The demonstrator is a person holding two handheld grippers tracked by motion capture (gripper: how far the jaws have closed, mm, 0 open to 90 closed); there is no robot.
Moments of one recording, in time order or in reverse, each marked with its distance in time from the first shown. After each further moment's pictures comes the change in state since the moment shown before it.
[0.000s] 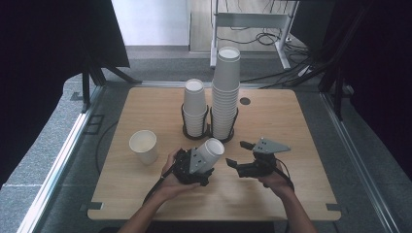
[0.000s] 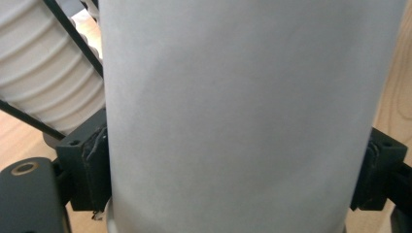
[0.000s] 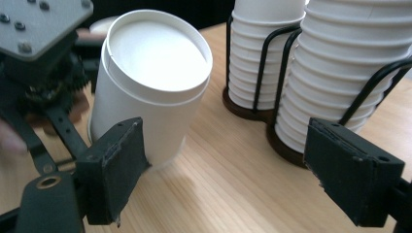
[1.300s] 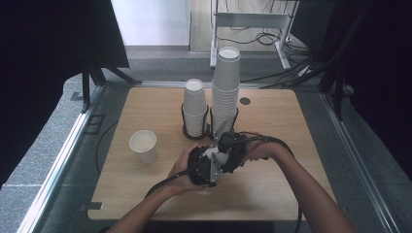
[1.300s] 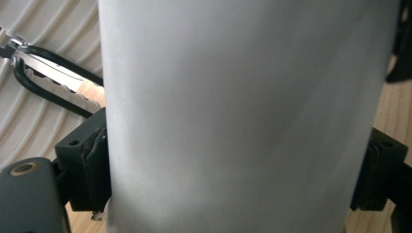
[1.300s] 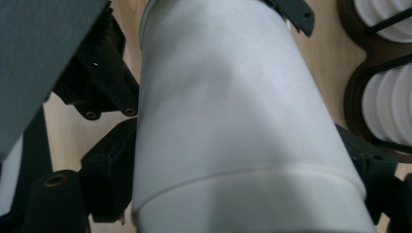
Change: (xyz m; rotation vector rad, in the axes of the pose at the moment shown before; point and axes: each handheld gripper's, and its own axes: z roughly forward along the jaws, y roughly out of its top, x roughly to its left) left arm -0.026 0.024 0.017 0.068 0.087 0.348; right arm 0.014 0.074 0.077 0.829 0.306 -0.429
